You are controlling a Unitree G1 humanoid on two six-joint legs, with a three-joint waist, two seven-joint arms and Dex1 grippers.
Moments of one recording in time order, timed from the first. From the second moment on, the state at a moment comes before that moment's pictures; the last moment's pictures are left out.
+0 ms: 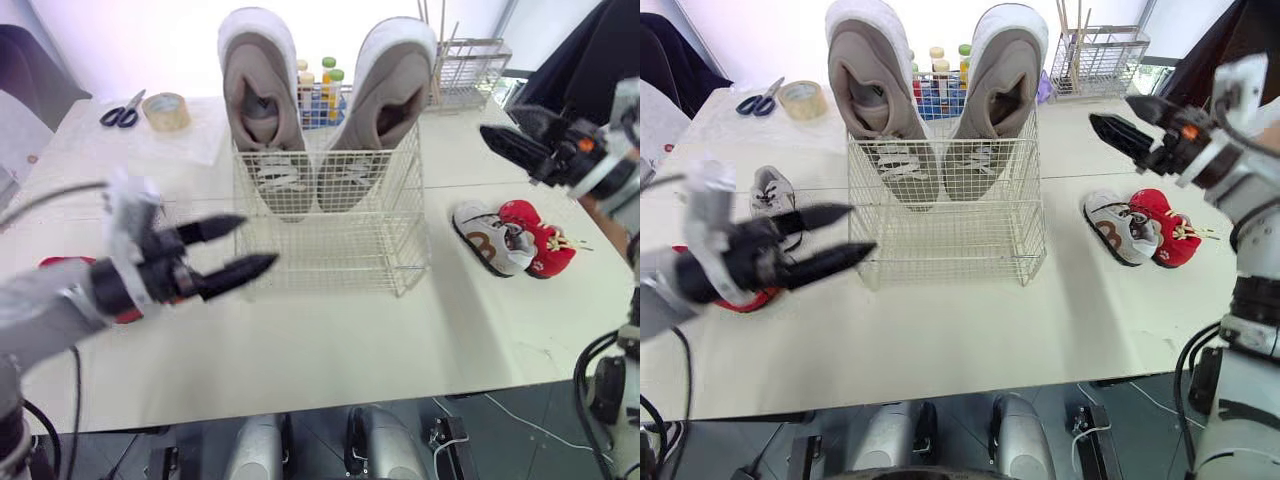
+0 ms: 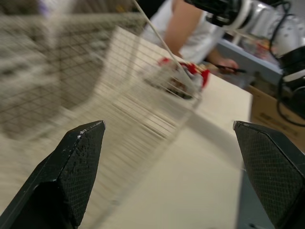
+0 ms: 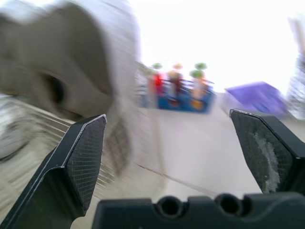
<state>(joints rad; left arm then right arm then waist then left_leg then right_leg) -0.18 0.82 0.42 -0.75 -1.44 1.04 -0.37 -0.56 -0.75 -0.48 0.11 0.70 0.65 0.74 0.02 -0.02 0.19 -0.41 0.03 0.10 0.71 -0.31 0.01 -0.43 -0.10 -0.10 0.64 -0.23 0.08</state>
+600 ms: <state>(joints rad) -0.20 0.82 0.17 -0.83 -1.38 0.91 -0.40 -0.03 -0.68 -0.54 -0.07 0.52 0.48 0.60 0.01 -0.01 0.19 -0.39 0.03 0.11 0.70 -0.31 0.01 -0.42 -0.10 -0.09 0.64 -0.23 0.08</state>
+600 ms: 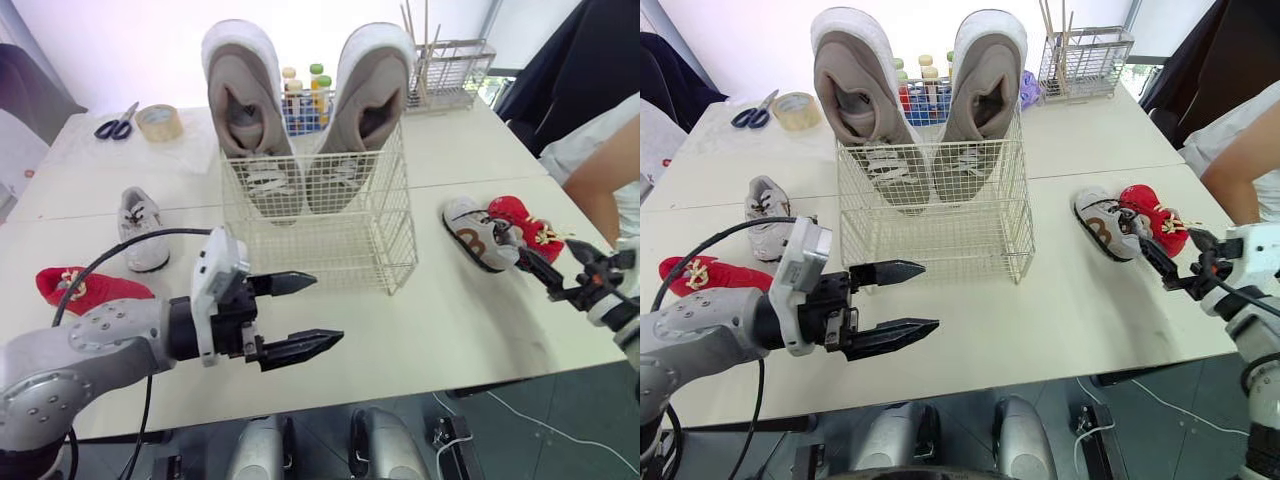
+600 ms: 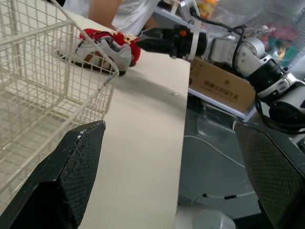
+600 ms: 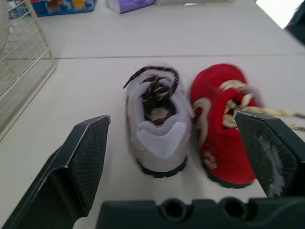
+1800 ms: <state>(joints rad) -0.17 0.90 0.15 -0.84 -1.40 0.84 -0.28 -0.38 -0.54 -0.32 0.55 0.35 0.14 0.60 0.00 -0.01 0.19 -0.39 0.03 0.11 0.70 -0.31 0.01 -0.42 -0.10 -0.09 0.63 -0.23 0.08</state>
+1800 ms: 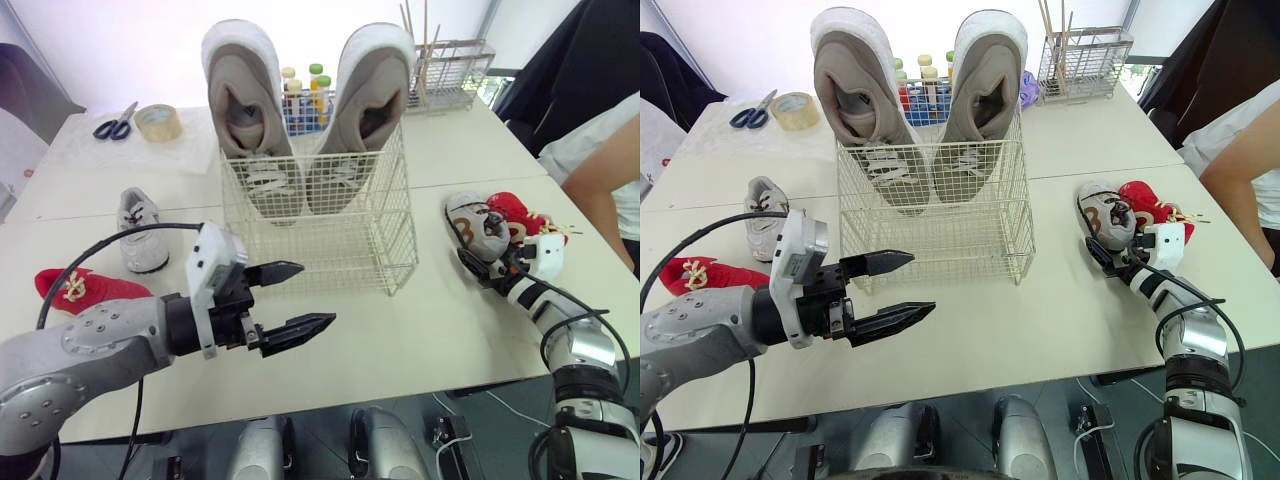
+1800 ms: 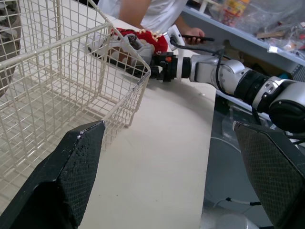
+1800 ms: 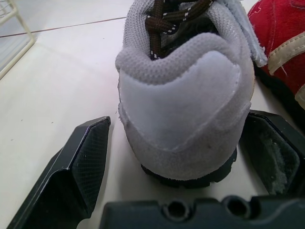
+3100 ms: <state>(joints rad) -0.30 1.08 0.38 -0.41 -1.42 0.89 -0.63 -1.35 -0.95 -0.08 0.21 0.69 0.55 1.38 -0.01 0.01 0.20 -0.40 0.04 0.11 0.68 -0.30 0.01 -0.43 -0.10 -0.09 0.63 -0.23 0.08</state>
